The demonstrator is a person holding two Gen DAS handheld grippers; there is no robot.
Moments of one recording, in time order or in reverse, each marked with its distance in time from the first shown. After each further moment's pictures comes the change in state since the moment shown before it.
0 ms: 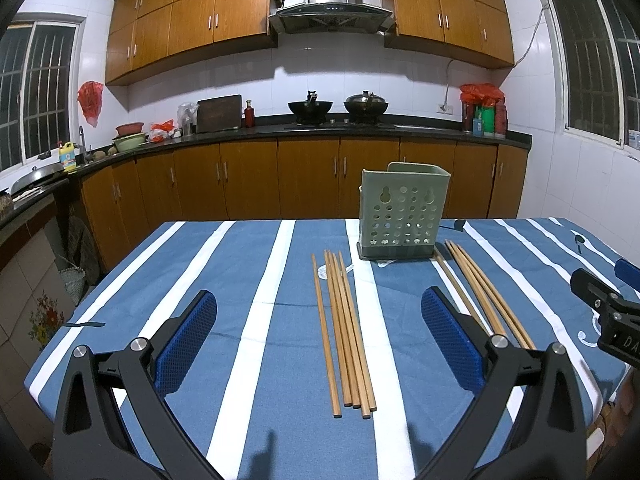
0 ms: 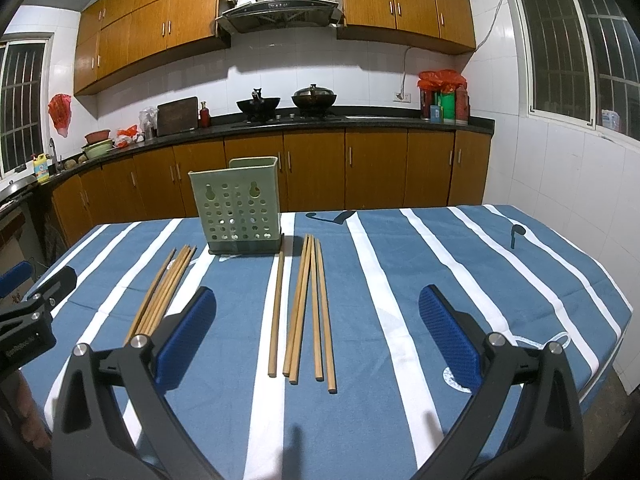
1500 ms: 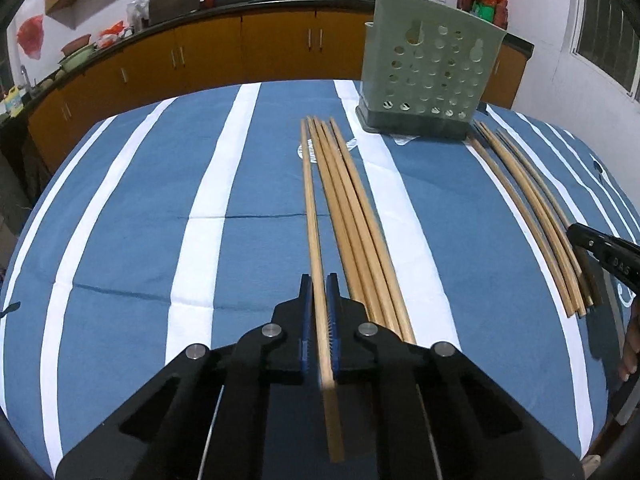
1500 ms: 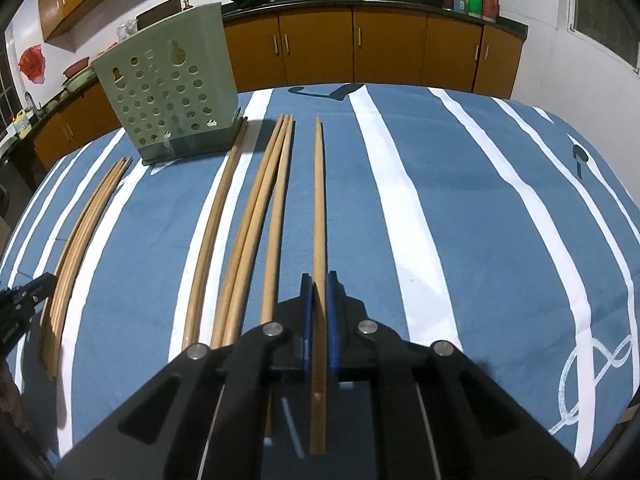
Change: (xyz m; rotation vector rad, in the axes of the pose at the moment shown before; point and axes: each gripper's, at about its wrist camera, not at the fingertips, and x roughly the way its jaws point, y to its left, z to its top) left arm 0.126 0.016 -0.028 0.035 0.482 -0.112; right arm 0.164 -0.027 -0.022 0.009 0.448 0.039
